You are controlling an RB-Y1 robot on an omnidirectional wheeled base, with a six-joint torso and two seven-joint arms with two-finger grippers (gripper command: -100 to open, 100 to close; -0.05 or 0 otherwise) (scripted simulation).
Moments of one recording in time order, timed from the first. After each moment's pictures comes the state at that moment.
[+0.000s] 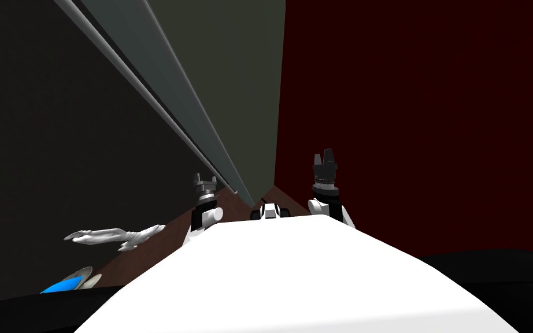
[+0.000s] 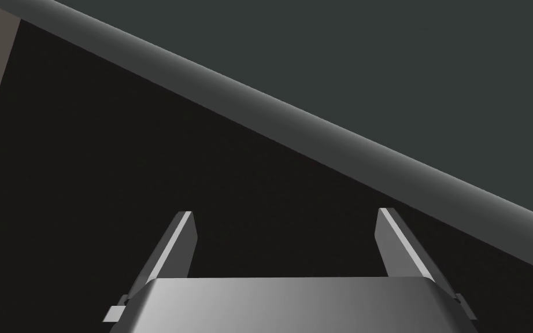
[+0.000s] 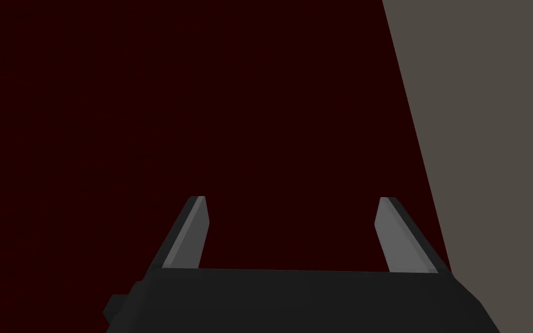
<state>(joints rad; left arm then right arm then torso) 0.41 0.13 0.23 -1.91 0.39 -0.40 0.15 0.50 -0.04 -0.02 -2.25 0.04 -0.60 0.15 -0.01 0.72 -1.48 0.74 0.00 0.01</state>
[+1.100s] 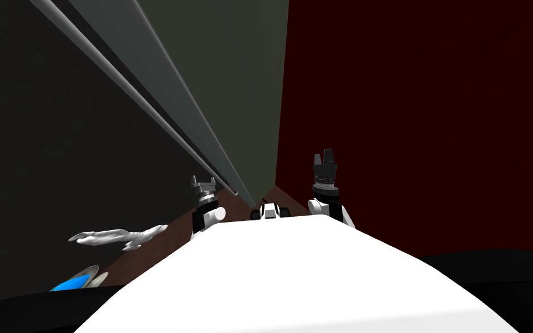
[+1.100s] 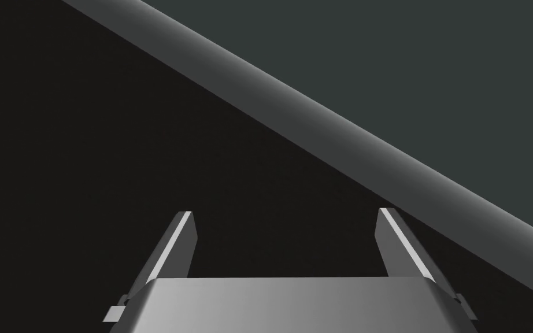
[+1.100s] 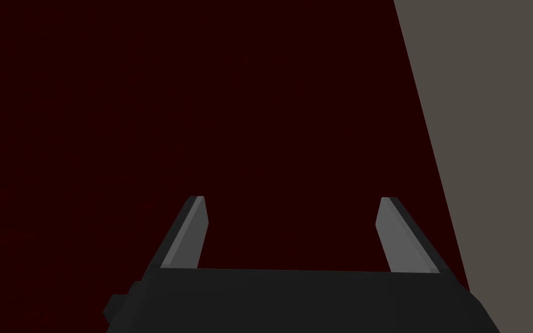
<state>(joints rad) 0.42 -0.01 0.26 -1.98 0.41 -0.37 0.15 0.50 -0.04 -0.02 -2.25 0.04 -0.60 0.15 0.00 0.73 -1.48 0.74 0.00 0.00</state>
